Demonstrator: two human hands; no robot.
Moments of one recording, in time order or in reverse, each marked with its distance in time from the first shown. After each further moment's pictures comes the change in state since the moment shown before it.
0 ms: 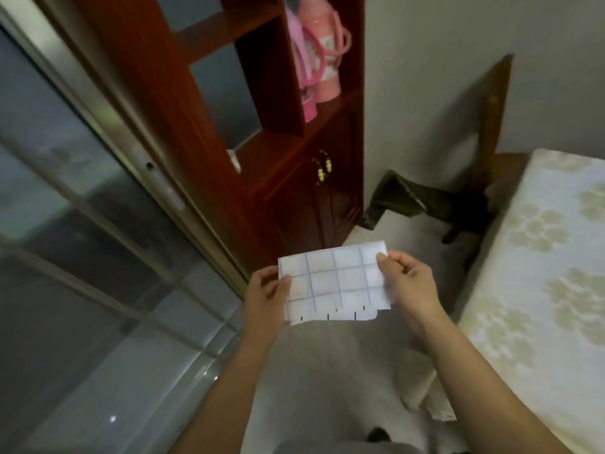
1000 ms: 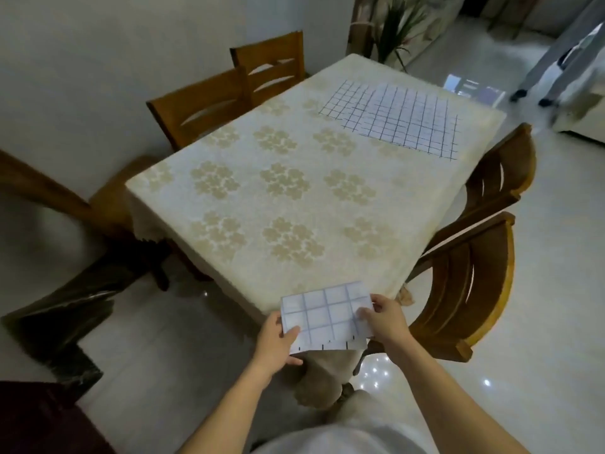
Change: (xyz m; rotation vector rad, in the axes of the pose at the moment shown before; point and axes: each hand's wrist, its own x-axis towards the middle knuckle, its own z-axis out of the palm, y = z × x) left_hand 0.069 -0.043 0.380 0.566 -1.726 -0.123; right_hand -0.024 0.095 -0.144 0.197 1.366 0.444
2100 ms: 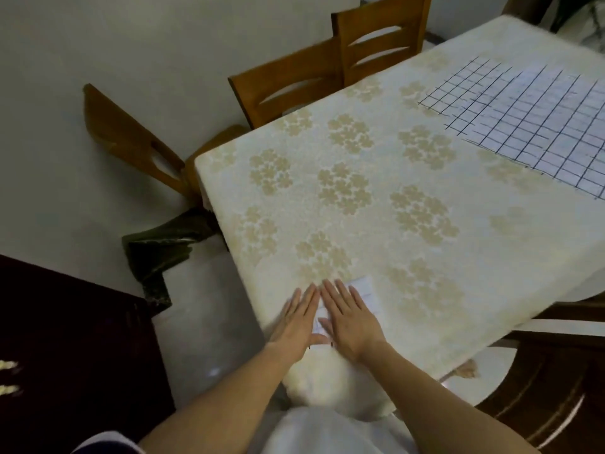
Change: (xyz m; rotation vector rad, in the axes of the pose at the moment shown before) left_hand 0.117 0.058 0.044 1.270 0.044 0.071; right_hand 0.185 -0.004 0.075 -1.143 -0.477 -1.067
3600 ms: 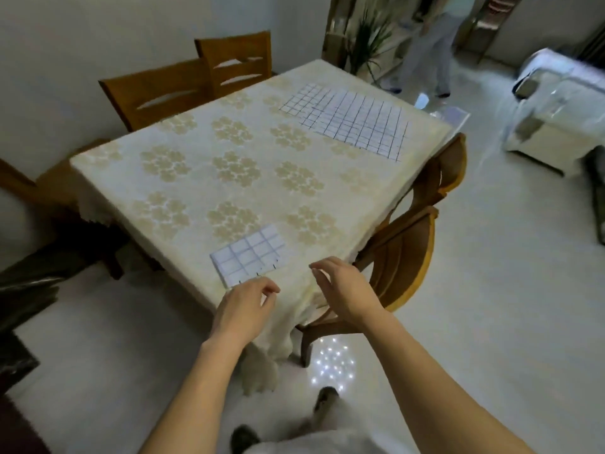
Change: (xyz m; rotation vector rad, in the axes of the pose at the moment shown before) left_hand -0.184 0.048 0.004 -0.398 0.383 0.318; right_hand -0.227 -0.095 -0.131 0.196 0.312 0.488
